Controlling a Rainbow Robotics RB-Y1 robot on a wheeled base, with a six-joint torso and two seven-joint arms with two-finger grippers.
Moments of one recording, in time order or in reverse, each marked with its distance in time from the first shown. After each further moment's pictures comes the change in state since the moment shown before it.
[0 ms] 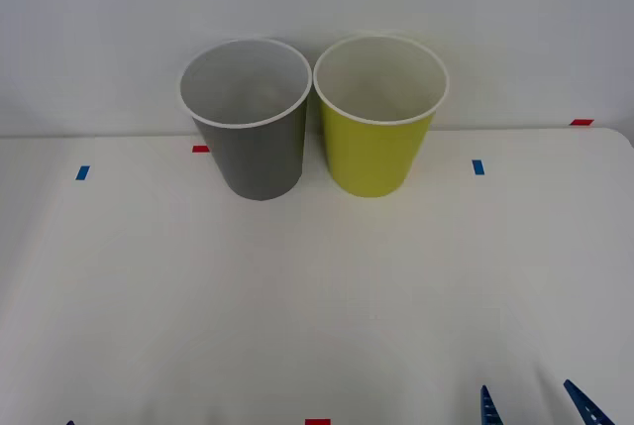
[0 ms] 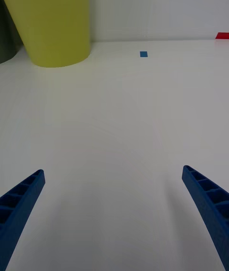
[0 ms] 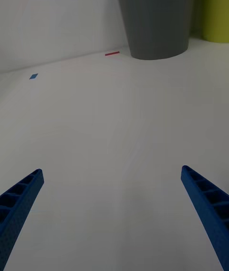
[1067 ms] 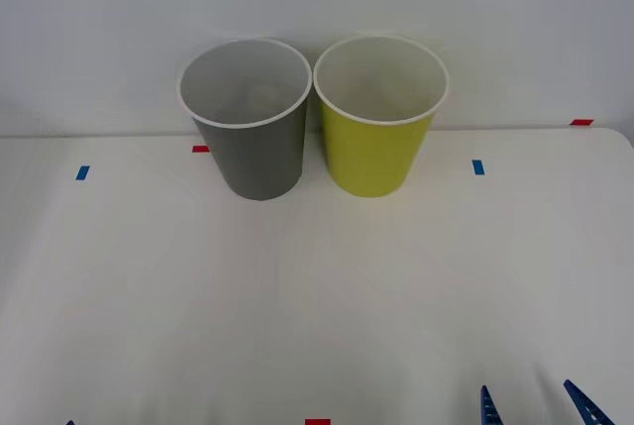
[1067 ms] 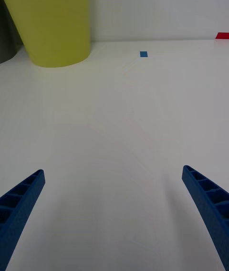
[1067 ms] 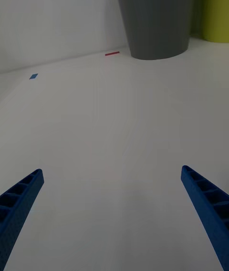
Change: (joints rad) right arm 0.000 0.000 0.000 0.000 0.000 0.000 0.000; left arm 0.000 0.000 0.000 0.000 0.000 0.000 0.000
